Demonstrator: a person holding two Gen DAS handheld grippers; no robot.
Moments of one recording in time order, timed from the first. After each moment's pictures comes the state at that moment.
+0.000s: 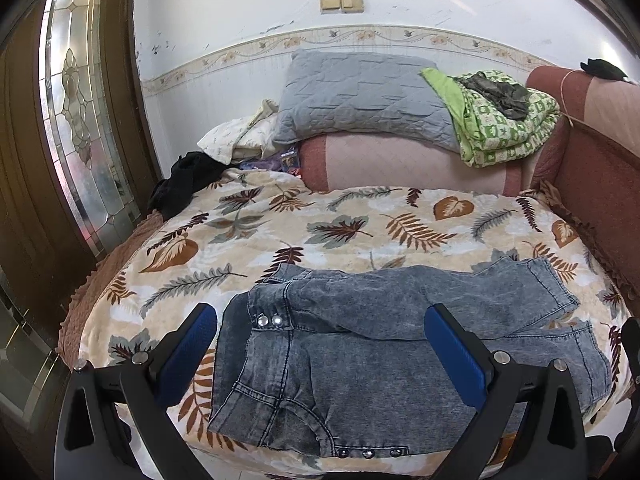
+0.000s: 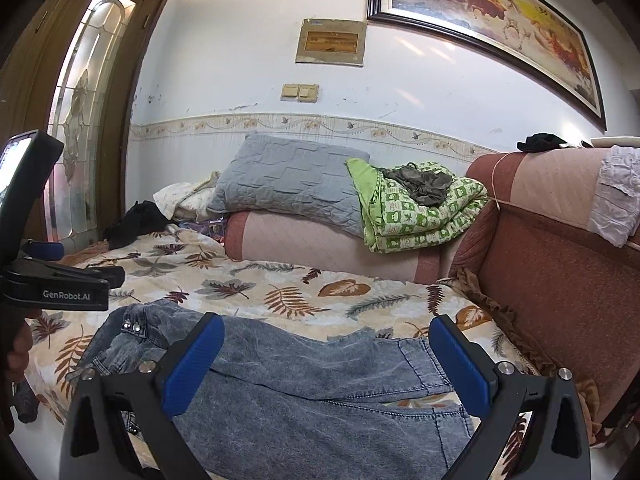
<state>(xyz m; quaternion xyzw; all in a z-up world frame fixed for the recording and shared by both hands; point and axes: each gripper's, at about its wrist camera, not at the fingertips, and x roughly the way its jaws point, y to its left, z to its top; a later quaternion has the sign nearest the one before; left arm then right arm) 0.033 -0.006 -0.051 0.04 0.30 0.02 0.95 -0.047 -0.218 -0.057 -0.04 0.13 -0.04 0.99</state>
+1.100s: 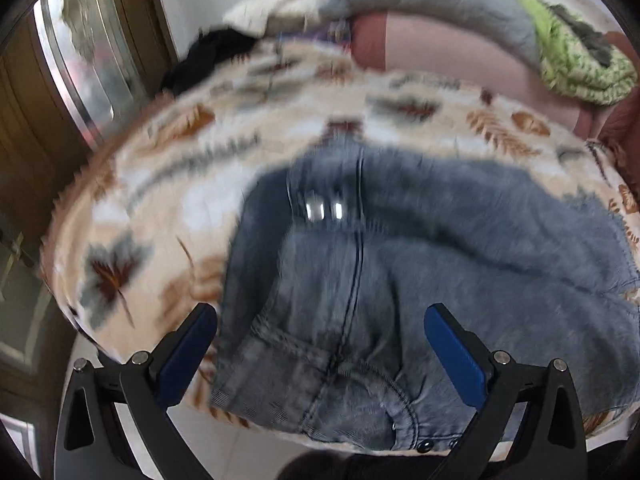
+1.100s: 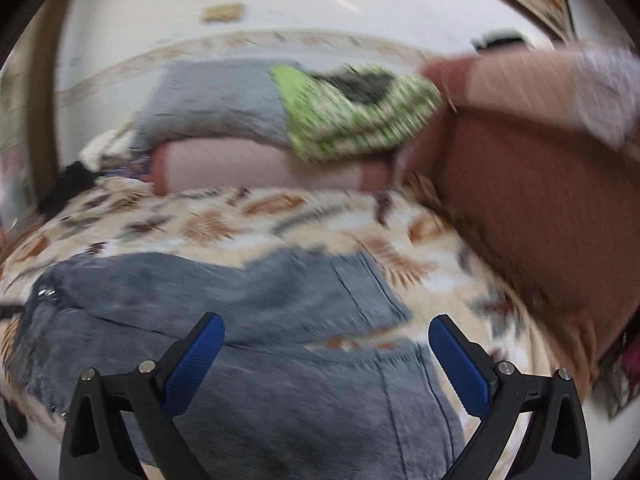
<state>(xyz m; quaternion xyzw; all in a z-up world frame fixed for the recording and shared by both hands) 0.108 0.068 -0.187 -0.01 0.48 0.08 0.87 0.014 -0.334 -0.136 0.02 0.28 -0.14 0.95</state>
